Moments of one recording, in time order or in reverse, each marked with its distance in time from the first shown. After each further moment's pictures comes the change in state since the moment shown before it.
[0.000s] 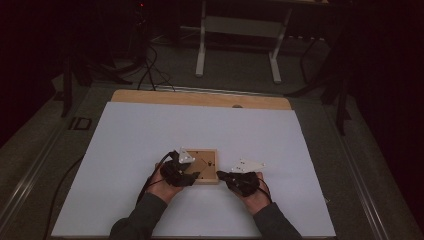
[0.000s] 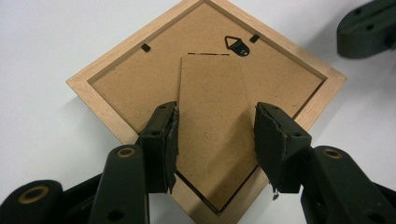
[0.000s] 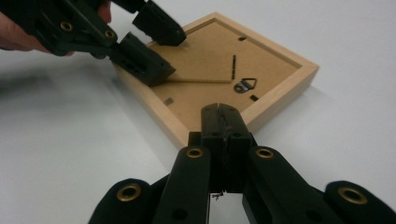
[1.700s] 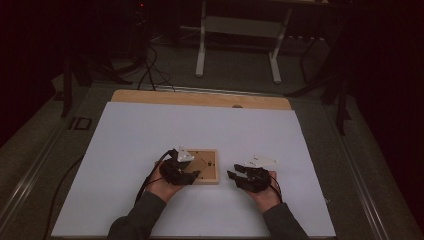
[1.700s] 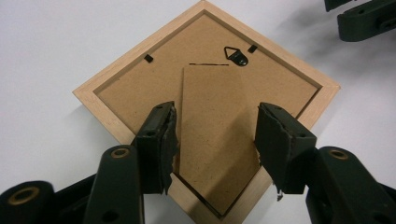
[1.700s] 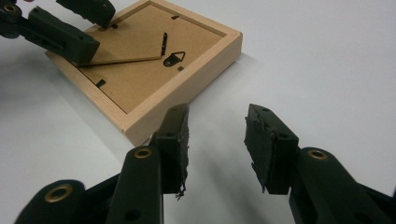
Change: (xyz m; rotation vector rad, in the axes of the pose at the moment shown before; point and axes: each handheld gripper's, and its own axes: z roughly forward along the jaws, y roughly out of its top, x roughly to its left) left arm 0.003 0.003 -0.003 -0.018 -0.007 0.003; right arm -0.030 -0.012 -0.017 0.027 -0.108 0.108
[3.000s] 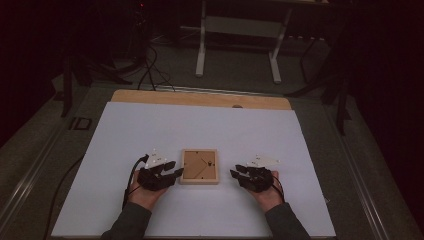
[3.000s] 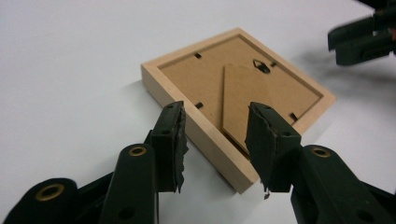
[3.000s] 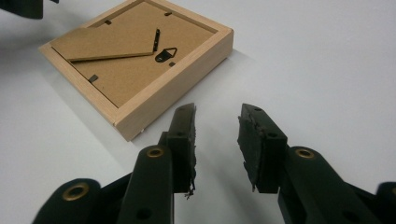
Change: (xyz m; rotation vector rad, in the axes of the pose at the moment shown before) left arm 0.022 -0.045 -0.035 -0.200 -0.007 -0.156; right arm -0.005 -0.001 -0.004 0.006 -0.010 -0.005
